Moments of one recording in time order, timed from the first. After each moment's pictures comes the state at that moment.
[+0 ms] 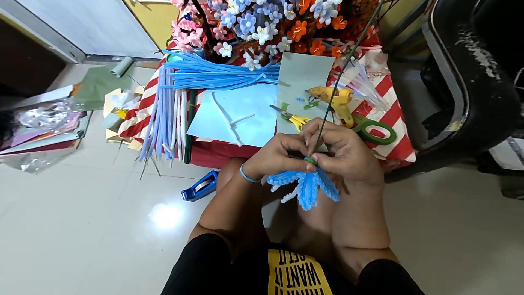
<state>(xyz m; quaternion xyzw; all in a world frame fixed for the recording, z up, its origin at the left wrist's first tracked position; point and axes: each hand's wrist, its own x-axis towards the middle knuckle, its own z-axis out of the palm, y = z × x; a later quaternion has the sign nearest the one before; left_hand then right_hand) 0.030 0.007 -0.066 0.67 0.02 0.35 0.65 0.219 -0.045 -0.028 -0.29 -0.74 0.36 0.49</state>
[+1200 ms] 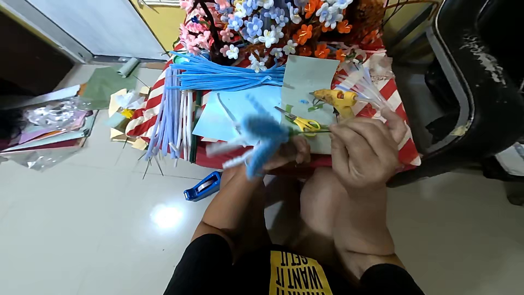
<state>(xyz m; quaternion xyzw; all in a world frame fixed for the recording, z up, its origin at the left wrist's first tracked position) 0.035 0.018 -0.089 0.45 -0.16 0.35 0.81 0.196 -0.063 -0.021 -0.44 -0.69 -0.25 0.51</state>
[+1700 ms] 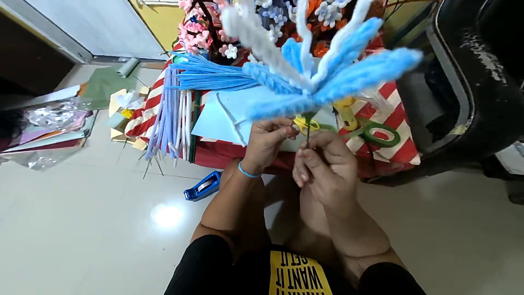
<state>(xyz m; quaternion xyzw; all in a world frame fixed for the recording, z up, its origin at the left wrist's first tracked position) 0.026 0.010 -0.066 0.48 0.08 0.56 0.68 0.140 -0.081 -0.027 -0.25 -0.53 0.42 0.69</state>
